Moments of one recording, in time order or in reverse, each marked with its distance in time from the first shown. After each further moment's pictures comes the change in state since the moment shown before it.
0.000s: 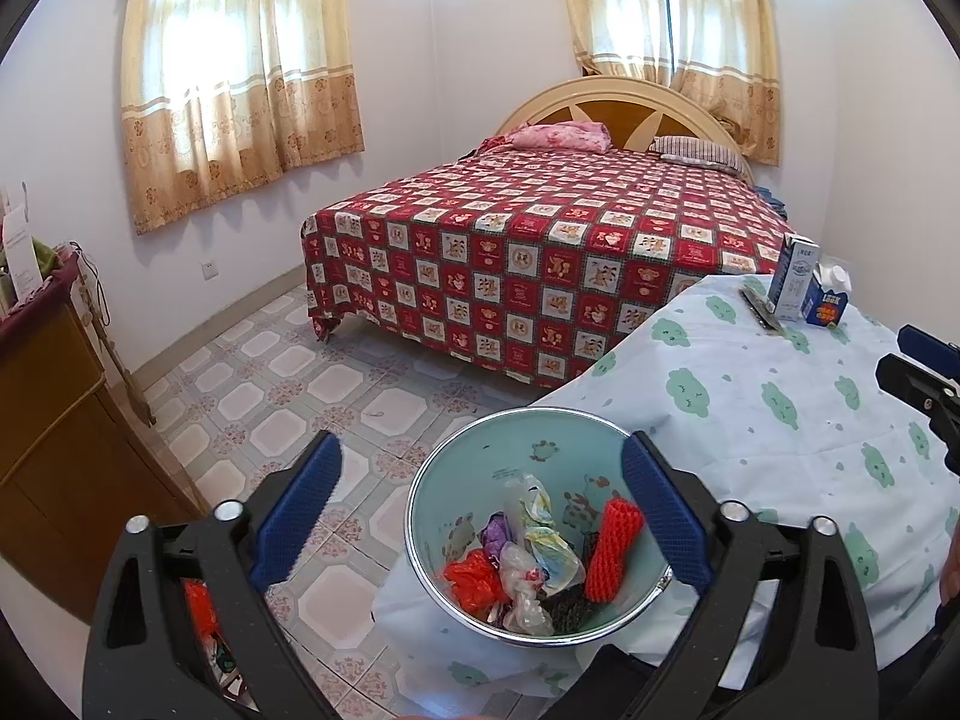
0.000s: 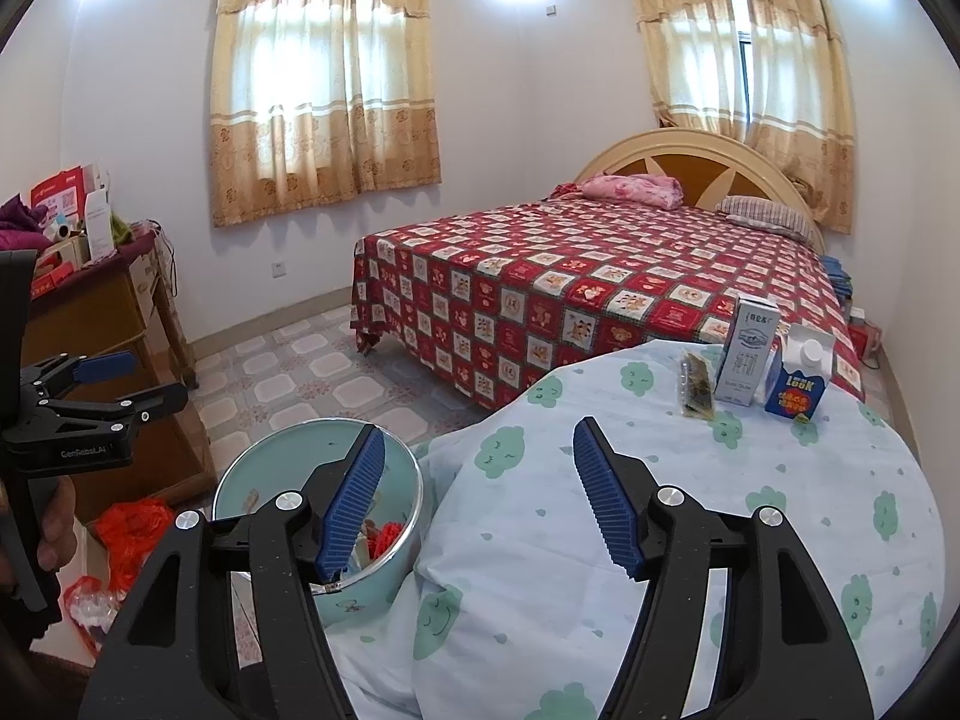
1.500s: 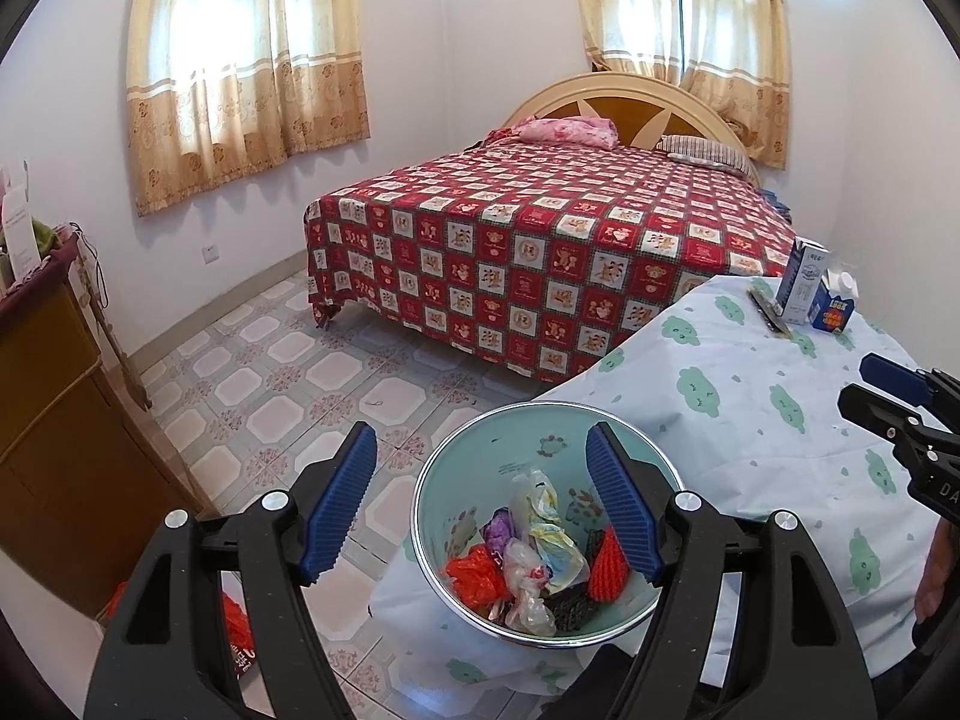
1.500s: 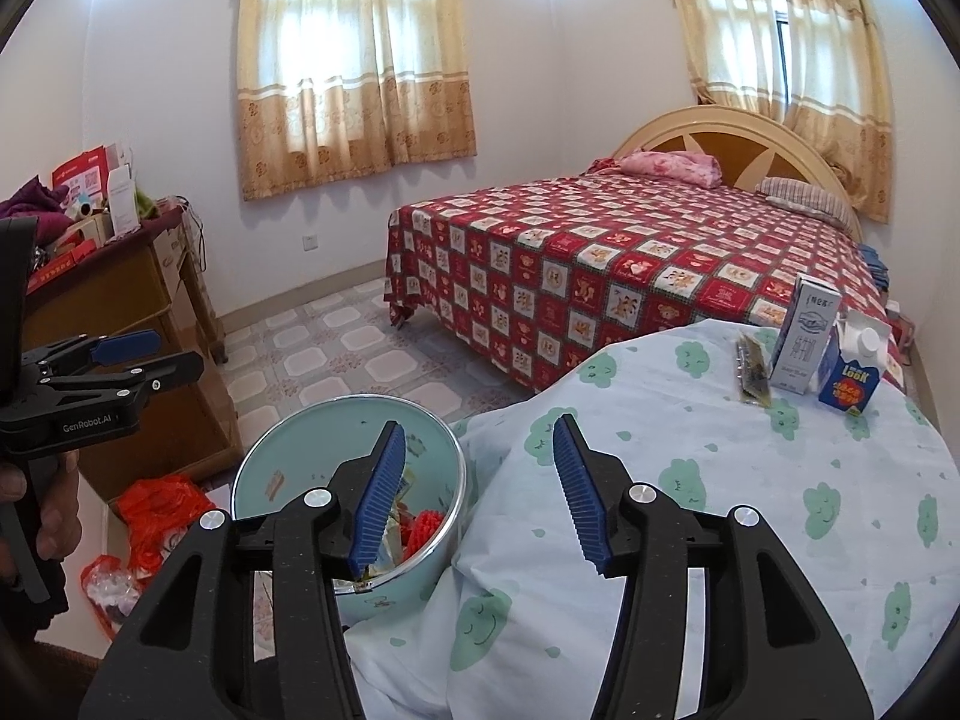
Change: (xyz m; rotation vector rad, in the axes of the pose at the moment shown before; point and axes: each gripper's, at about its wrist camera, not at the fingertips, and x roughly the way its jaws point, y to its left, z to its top) left arm 0.008 0.009 -0.007 -0.032 0.024 -0.006; right arm 0.029 0.017 -0.005 -0.025 0.062 0.082
